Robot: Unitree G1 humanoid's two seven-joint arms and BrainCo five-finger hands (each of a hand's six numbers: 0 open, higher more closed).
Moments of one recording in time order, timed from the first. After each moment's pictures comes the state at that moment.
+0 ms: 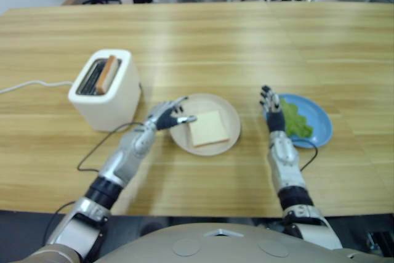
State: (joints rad) left arm -0.21 0.40 -0.35 0.00 0.76 -0.03 -0.01; right arm -0.19 -0.13 -0.15 0.55 0.05 -0.44 0.00
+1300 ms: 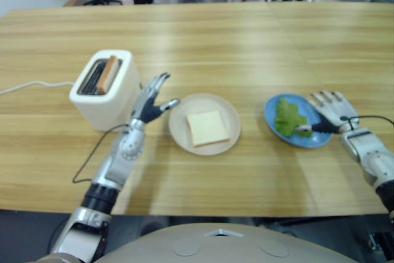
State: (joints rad) left arm -0.16 0.30 -0.20 0.13 0.54 -0.24 0.17; right arm -0.12 -0.96 0.23 0.42 -1.12 -0.04 -0.16
